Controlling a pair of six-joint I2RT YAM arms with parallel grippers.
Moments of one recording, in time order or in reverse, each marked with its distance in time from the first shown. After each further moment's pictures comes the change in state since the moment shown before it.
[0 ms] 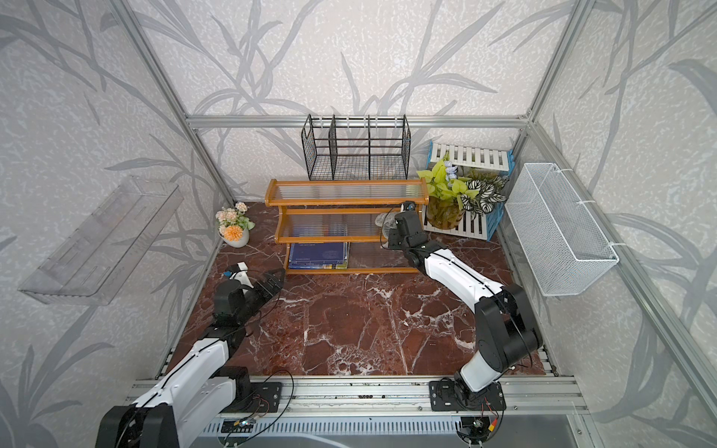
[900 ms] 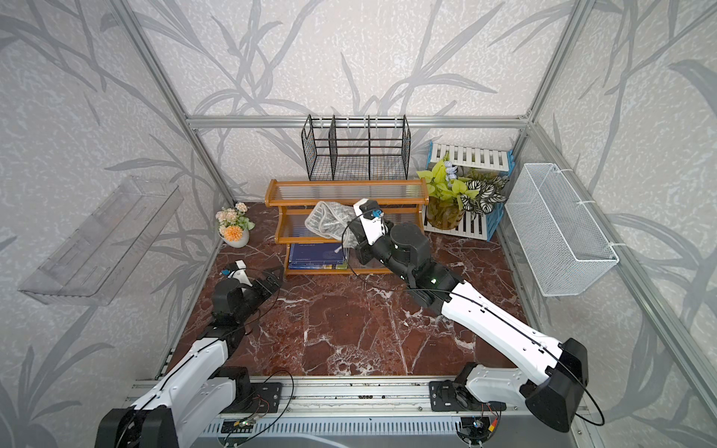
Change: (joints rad) left arm 0.001 -0.009 0.020 -0.009 -0.013 0.000; right arm 0.361 -0.309 0.091 0.200 -0.148 -0.378
